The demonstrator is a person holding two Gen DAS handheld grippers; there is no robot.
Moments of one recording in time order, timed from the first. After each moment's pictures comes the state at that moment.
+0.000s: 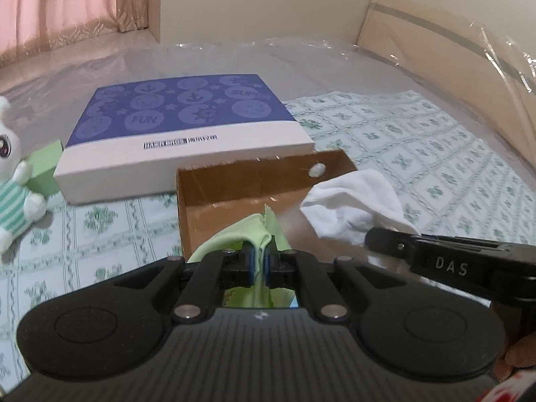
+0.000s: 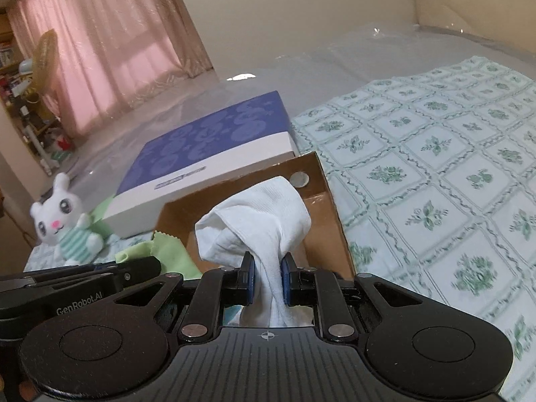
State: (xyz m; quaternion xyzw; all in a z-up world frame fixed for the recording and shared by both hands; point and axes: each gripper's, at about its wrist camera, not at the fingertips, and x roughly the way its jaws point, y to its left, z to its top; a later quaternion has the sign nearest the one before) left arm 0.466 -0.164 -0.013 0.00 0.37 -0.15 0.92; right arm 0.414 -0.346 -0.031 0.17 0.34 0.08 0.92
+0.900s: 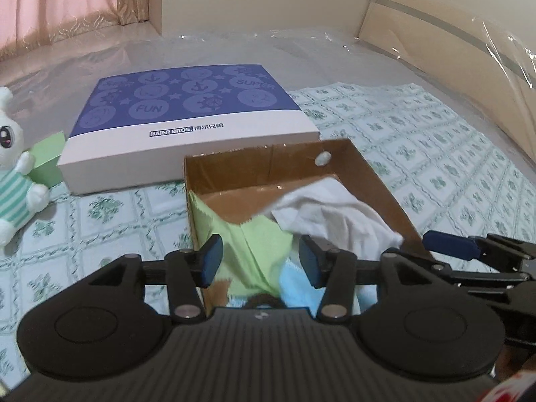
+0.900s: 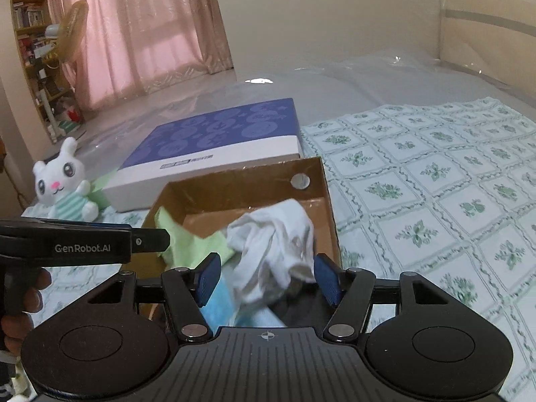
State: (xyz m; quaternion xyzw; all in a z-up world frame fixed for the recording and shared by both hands) left arm 0.454 -0.153 -0.014 0.01 0.39 -0.15 0.91; right arm 0.395 -0.338 -0.037 0.09 0.32 0.10 0.94
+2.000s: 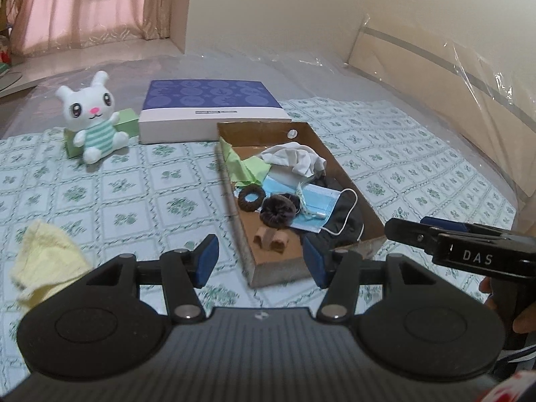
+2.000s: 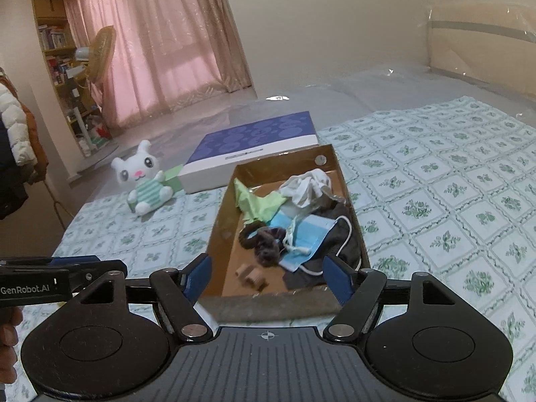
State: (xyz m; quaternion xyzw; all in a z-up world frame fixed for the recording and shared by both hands) left arm 0.199 -0.083 0.064 -0.03 0.35 -0.15 0.92; right arm 0.182 -0.319 0.026 0.12 0.29 0.11 0.94
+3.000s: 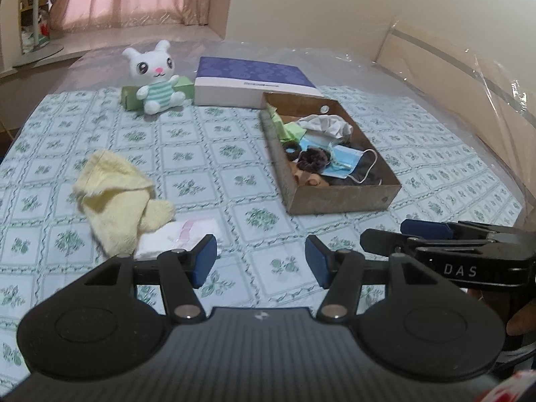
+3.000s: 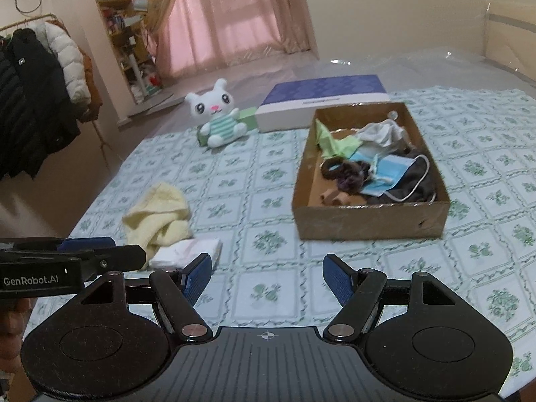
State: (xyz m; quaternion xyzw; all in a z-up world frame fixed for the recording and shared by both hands) left arm 0.091 -0.022 0.052 -0.05 0.37 -0.10 0.92; right arm 0.102 -0.240 0.009 0.08 0.34 0.20 0.92
